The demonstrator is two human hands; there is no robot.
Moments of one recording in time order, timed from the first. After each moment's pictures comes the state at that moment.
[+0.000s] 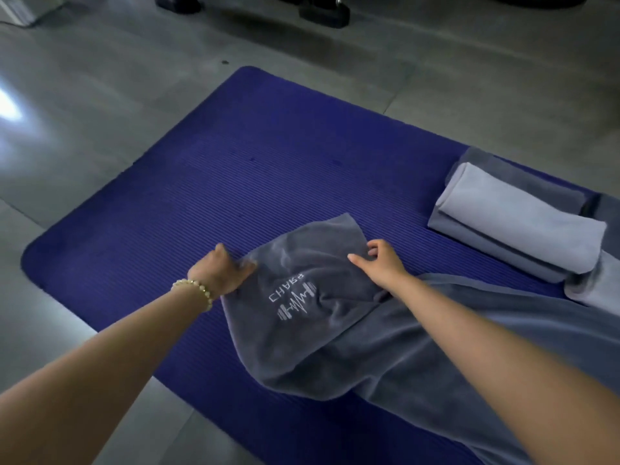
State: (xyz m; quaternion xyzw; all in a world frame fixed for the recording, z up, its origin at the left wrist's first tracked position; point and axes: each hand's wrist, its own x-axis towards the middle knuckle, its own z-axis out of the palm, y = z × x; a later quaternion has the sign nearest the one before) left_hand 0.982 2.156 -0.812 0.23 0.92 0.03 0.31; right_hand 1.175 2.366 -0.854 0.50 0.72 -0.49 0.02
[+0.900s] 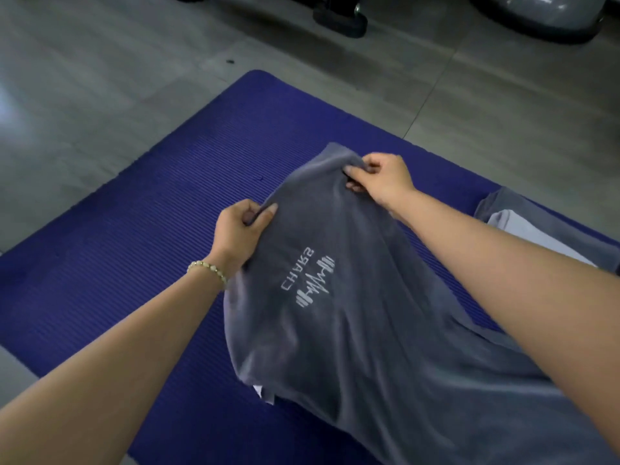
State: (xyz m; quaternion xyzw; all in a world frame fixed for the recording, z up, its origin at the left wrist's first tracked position) left_hand 0.894 2.238 -0.828 0.23 0.82 0.50 0.17; right_hand 1.004 2.446 -0.773 0.40 0.74 -0.51 -0.15
